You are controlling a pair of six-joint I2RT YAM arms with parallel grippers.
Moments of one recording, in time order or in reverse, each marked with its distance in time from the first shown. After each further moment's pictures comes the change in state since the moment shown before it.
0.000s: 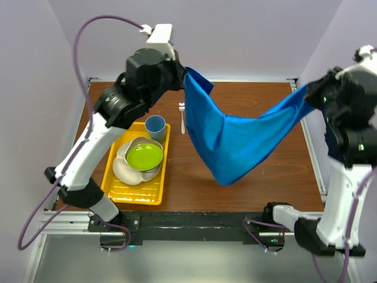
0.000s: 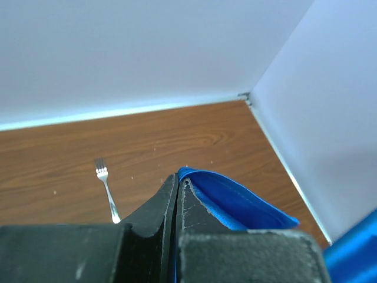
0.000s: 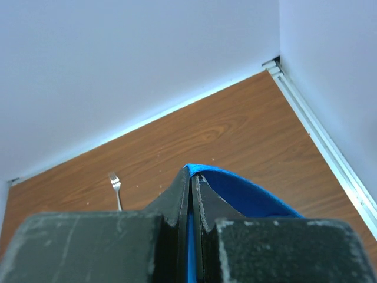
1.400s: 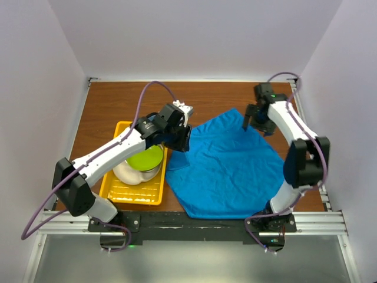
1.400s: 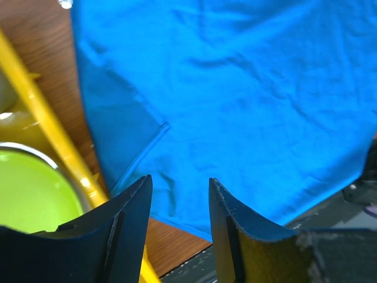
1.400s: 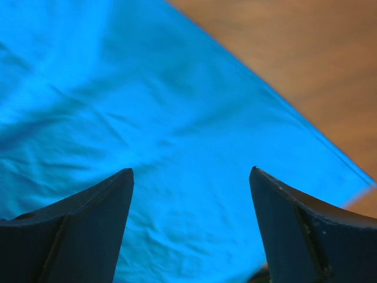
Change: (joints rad) left arm 0.077 -0.080 -0.893 0.025 0.432 -0.046; right arm 0.134 0.616 -0.485 0.045 -0.006 0.035
